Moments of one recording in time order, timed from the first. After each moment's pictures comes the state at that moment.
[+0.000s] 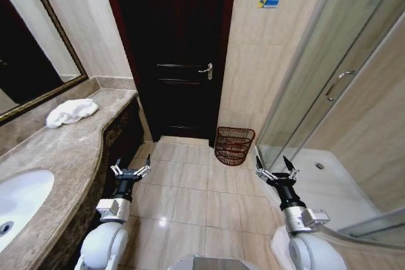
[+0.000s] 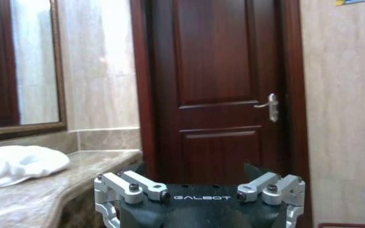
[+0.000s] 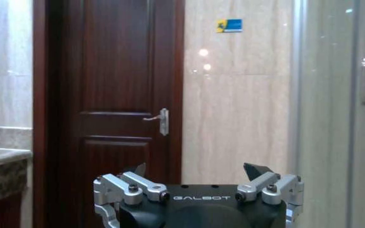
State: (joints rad) left arm 1.70 -1.38 -0.70 -2.23 -0.17 -0.04 -0.03; right arm -1.70 1.58 0.71 2.33 0.10 -0.04 -0.18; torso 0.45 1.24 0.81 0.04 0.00
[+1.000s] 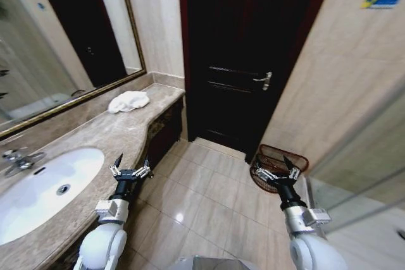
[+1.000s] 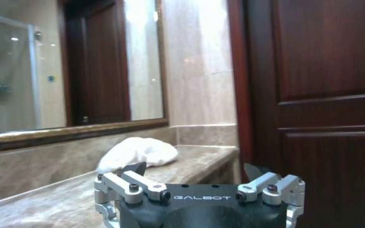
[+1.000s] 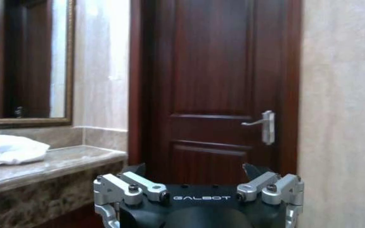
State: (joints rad) left arm 1.70 -1.38 -0.71 -2.23 -0.17 -0.05 -0.04; right arm -1.70 1.58 0.71 2.34 0.09 -0.05 -0.19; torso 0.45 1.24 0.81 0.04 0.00
